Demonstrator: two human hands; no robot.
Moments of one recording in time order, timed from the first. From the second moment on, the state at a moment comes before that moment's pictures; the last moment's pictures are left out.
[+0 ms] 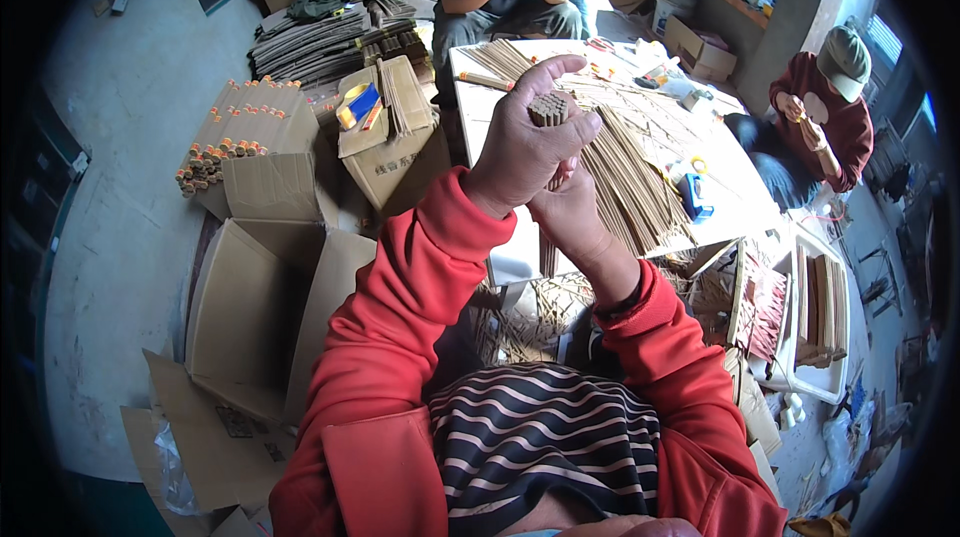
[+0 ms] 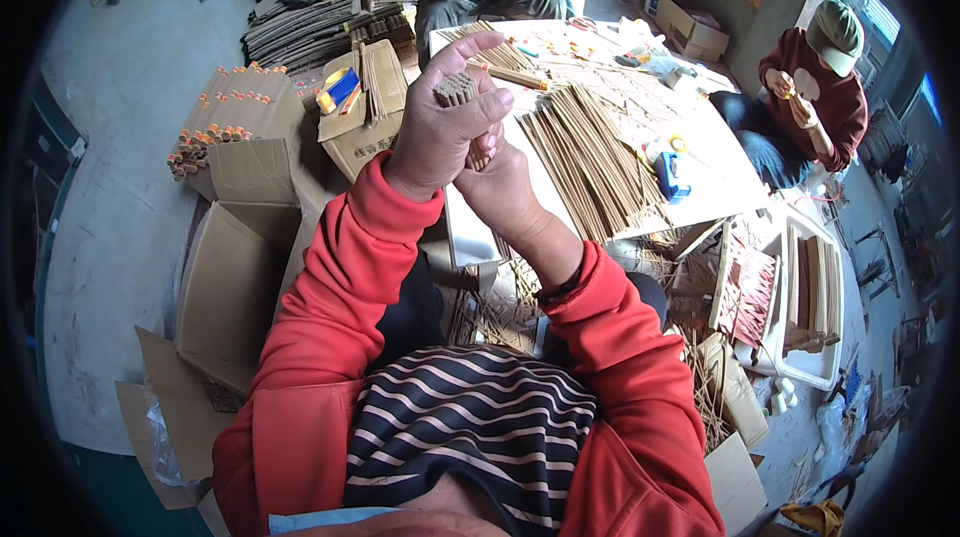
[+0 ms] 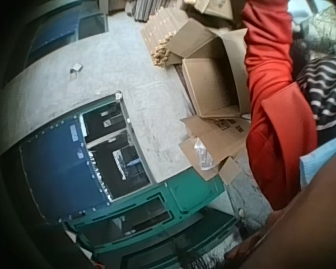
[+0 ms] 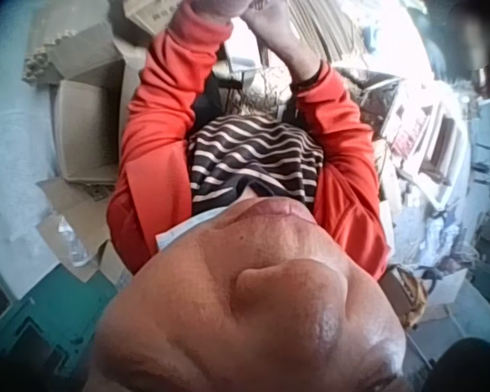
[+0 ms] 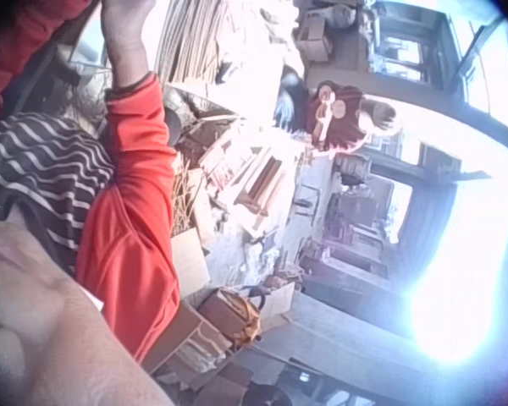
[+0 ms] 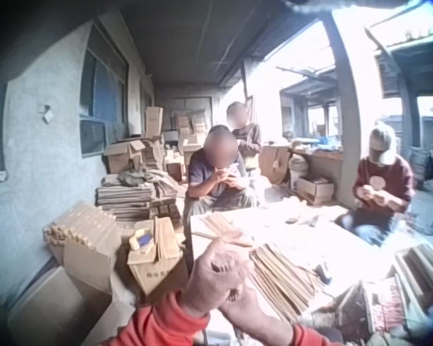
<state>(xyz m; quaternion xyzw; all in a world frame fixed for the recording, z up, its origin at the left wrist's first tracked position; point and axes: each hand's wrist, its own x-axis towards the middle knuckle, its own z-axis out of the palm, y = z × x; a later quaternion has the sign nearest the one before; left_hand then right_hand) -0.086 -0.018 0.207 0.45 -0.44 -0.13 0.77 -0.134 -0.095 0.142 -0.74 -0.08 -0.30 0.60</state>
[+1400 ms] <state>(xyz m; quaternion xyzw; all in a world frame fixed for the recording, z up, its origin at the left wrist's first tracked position) -0.113 0.002 0.212 0.62 -0.47 0.12 0.61 -0.186 -0.133 0.170 -0.64 -0.13 -0.30 0.69</state>
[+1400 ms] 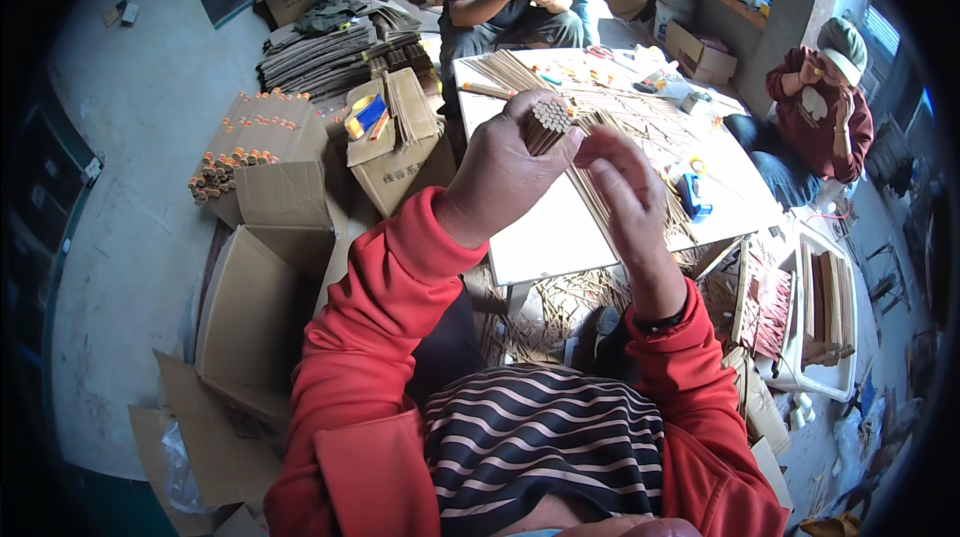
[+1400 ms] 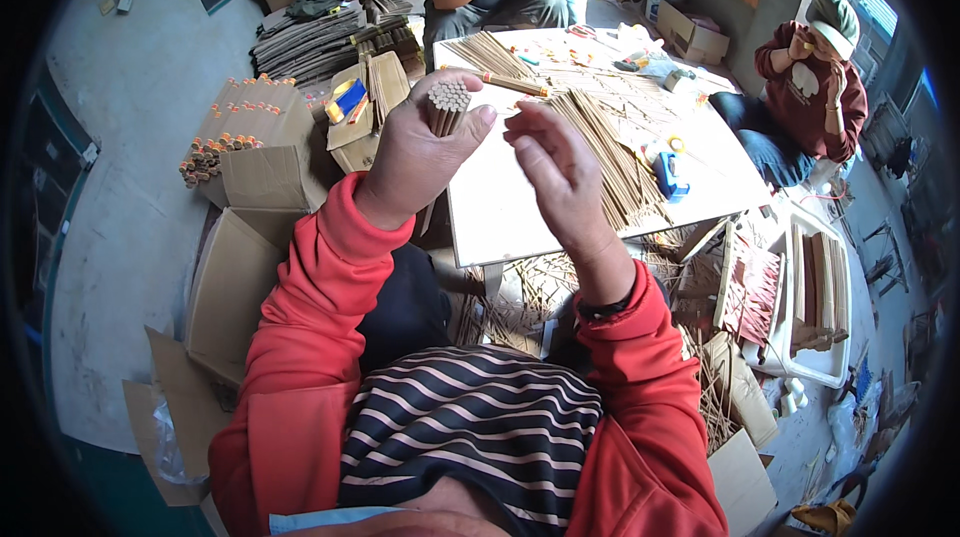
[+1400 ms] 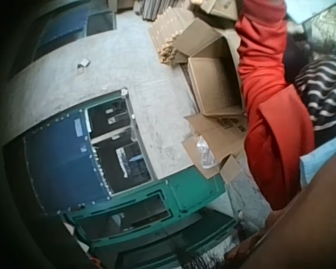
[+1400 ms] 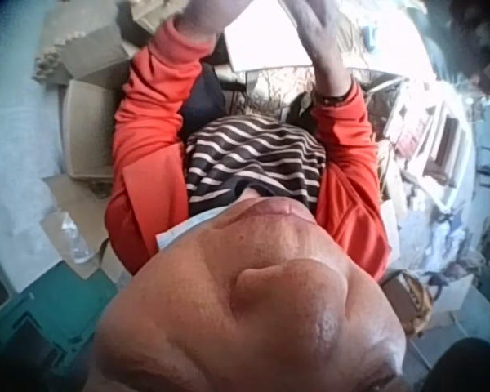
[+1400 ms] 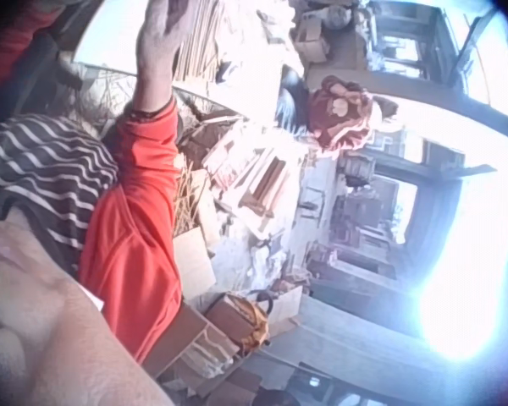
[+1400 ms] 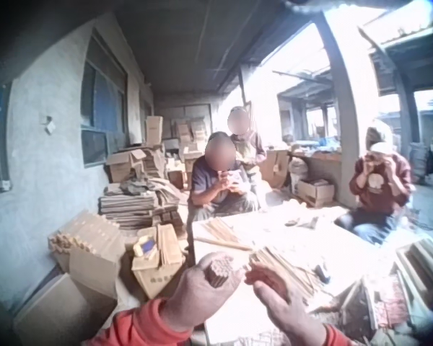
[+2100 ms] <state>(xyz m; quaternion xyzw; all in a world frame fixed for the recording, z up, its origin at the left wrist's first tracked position) -0.178 -0.032 0.158 0.61 -0.37 -0.47 0.51 -0.247 -0.171 0.133 -0.81 -0.15 -0.47 0.31</state>
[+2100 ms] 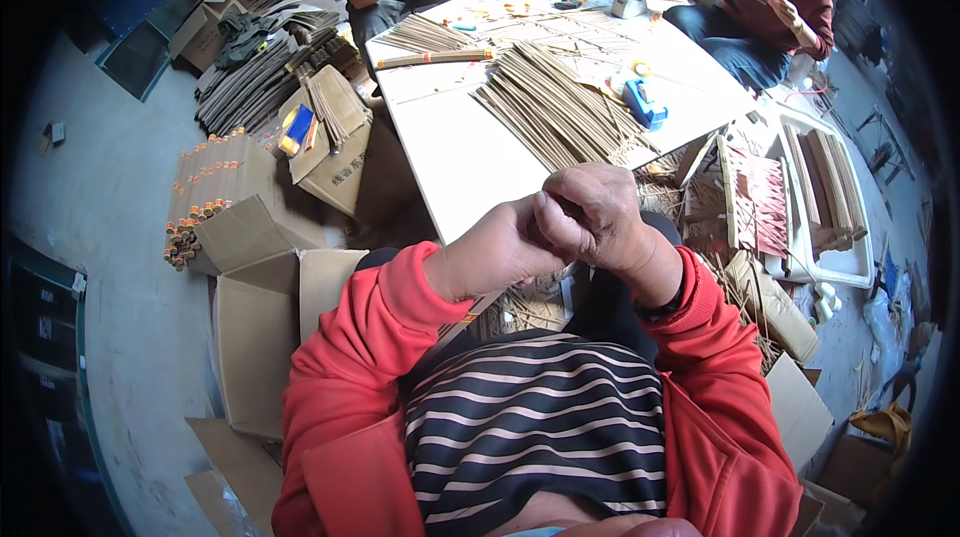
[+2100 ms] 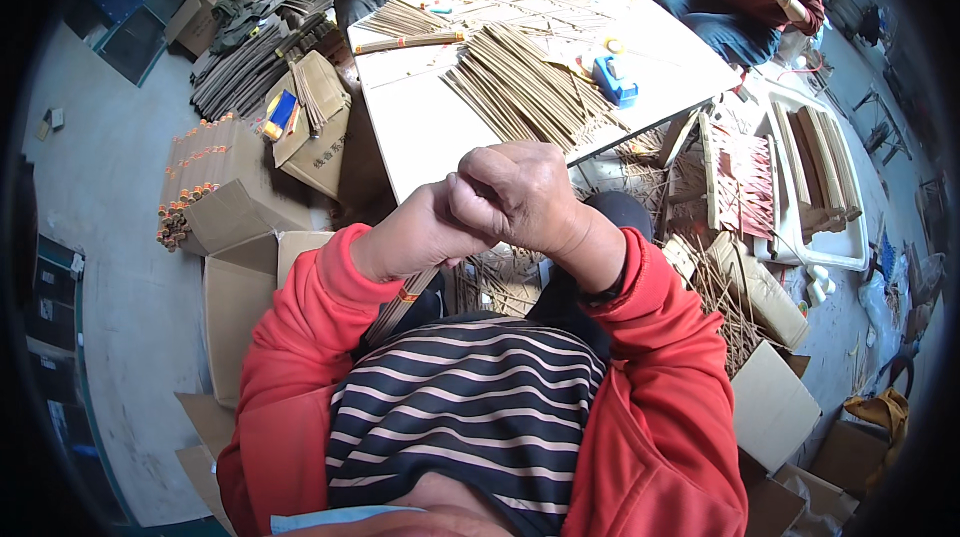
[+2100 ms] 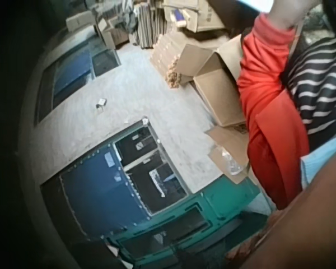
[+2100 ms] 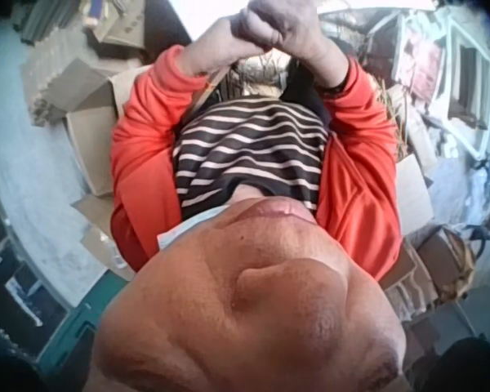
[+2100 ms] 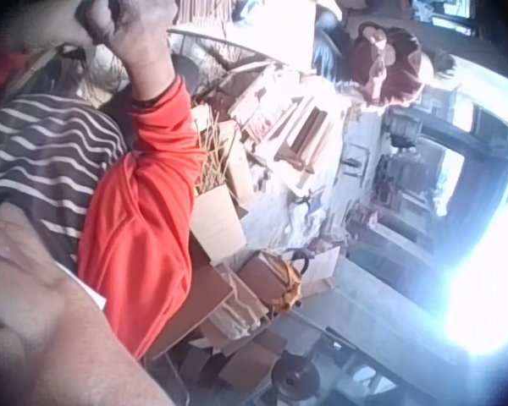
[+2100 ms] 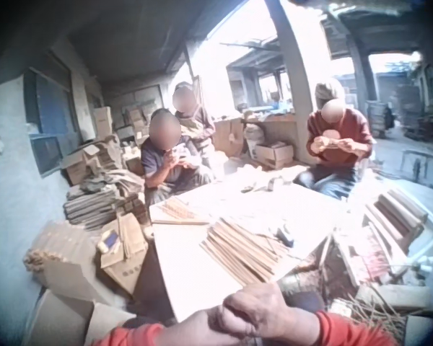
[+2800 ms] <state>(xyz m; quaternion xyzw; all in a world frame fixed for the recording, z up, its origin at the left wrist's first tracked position) -0.108 -0.054 0.120 0.65 -0.29 -0.36 0.60 -0.112 -0.398 0.007 -0.87 0.22 -0.26 0.37</state>
